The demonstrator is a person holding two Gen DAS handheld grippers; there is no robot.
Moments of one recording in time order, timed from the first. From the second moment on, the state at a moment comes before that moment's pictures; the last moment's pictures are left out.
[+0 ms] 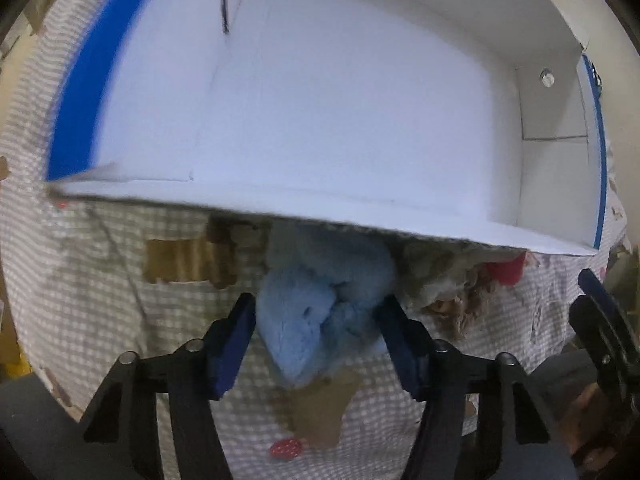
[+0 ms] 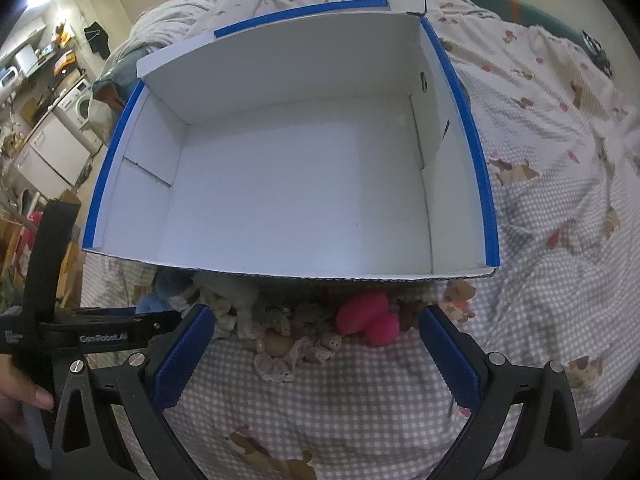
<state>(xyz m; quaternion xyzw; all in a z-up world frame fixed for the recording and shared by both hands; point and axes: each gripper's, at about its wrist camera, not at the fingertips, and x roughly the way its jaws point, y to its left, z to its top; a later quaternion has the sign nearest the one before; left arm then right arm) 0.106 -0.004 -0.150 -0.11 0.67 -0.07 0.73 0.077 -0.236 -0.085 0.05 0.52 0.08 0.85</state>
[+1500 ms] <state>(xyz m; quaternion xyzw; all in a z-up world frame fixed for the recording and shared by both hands) 0.053 0.038 -0.078 -0.11 0.61 -0.06 0.78 0.053 -0.143 -0.180 0.19 0.65 0.20 0.70</state>
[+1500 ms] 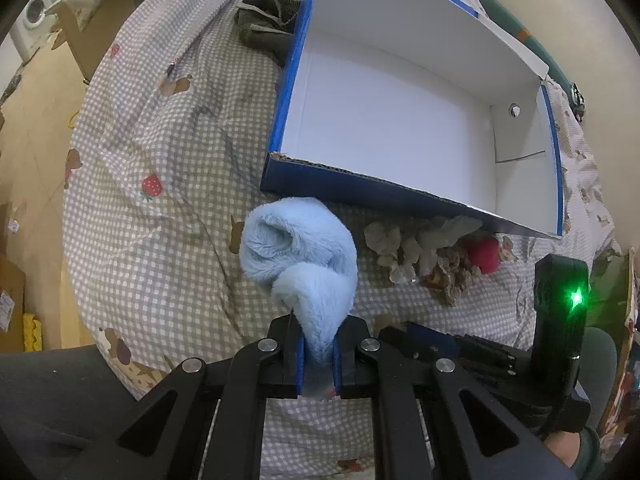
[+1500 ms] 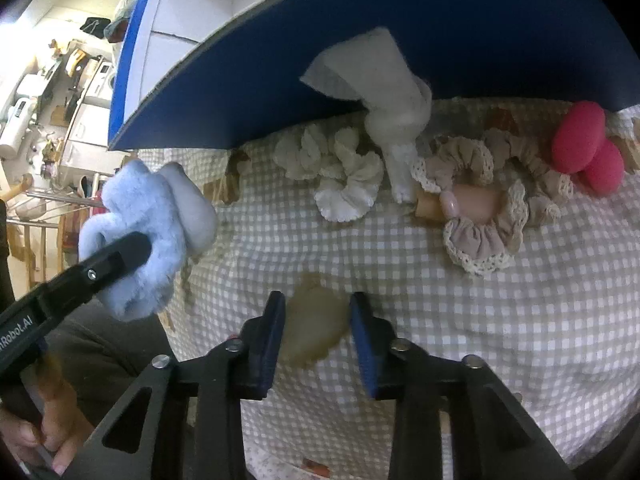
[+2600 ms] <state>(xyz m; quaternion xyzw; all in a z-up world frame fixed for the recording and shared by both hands) 0.050 0.028 -0.078 -0.06 0.60 -0.03 0.80 0.053 -0.237 -0.084 0.20 0.55 0.20 0.79</state>
